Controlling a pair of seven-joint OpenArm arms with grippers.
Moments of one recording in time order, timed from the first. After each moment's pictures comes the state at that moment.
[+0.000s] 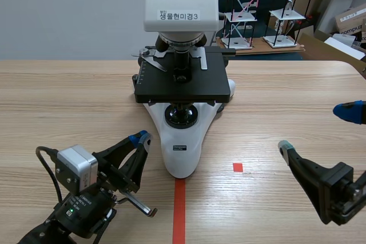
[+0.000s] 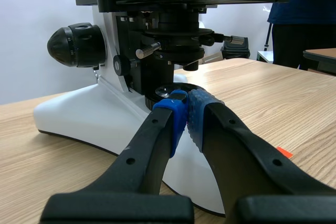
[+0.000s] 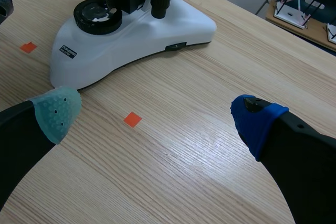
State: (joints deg) left arm 0.0 -10.8 25.7 41.3 2.7 -12.4 -74.0; right arm -45.7 30.8 13.0 114.6 11.7 24.0 7.8
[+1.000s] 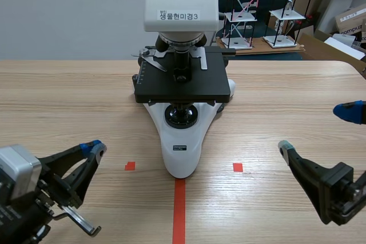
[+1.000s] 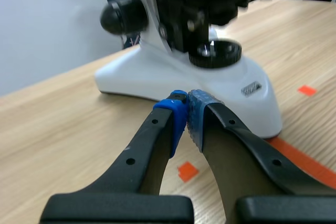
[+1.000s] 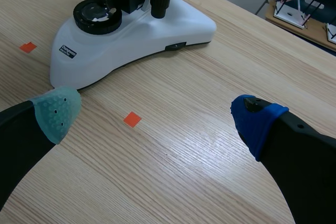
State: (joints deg) left arm 21.9 -24.6 12.7 75.0 2.1 -12.9 -51.7; right arm -45.6 30.8 13.0 114.6 11.7 24.0 7.8
